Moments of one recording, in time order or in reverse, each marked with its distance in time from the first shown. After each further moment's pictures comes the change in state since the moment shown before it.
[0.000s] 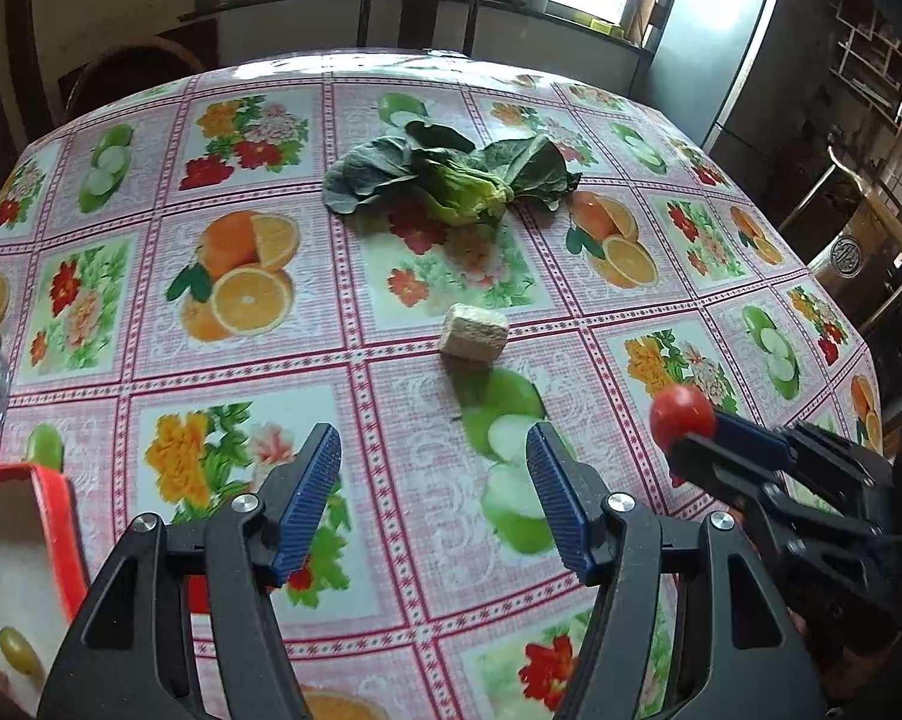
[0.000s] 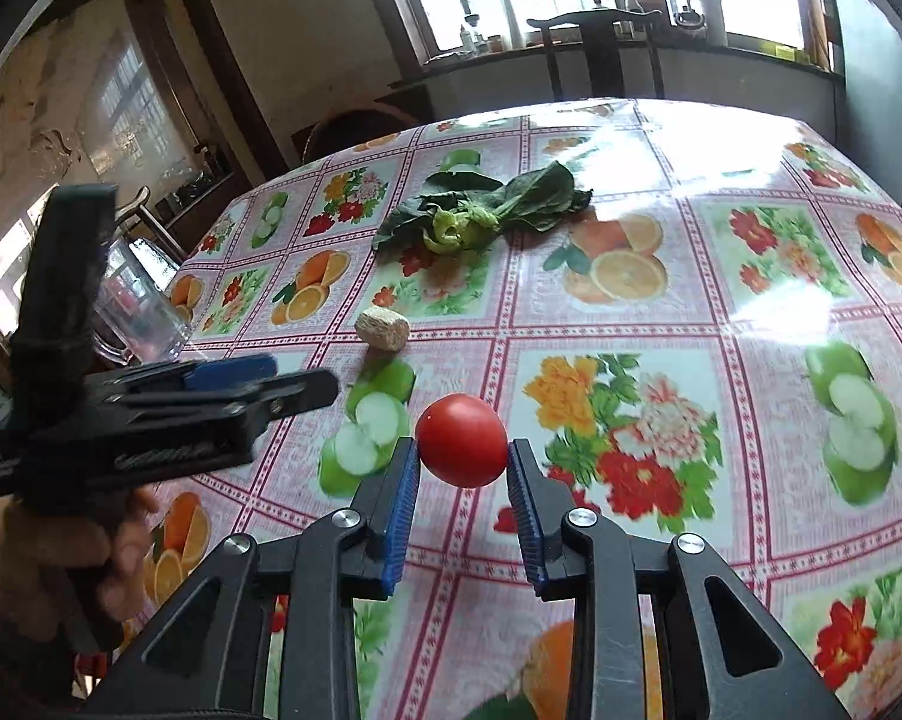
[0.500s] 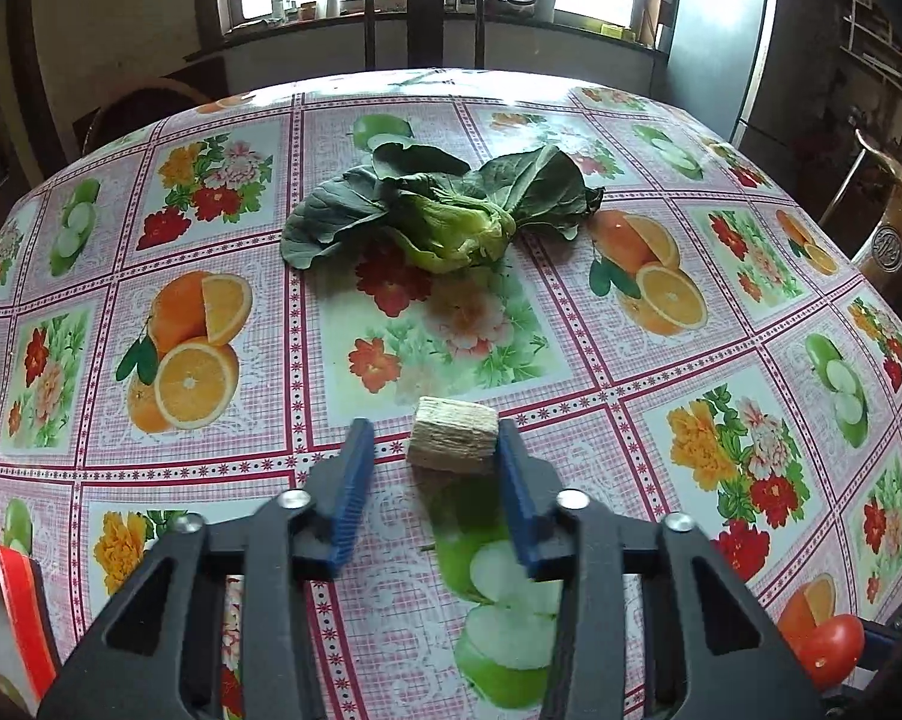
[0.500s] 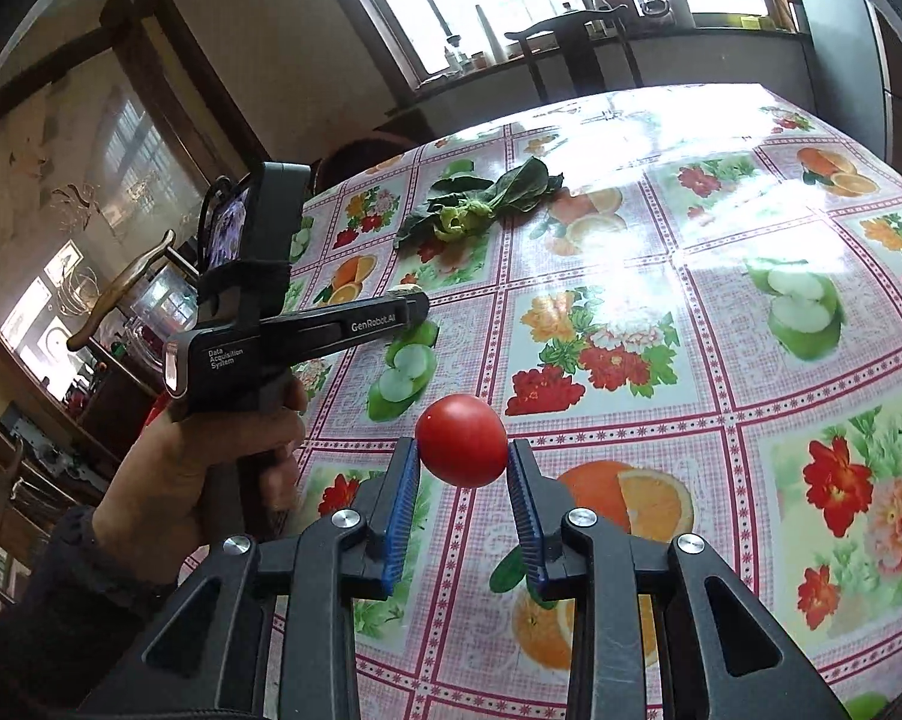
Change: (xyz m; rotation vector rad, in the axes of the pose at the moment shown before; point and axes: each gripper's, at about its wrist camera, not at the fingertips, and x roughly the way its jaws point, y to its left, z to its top) left arm 0.040 -0.022 0.020 0.042 -0.072 0.101; right arm -0.052 -0.007 -0.044 0.114 -0.054 0.079
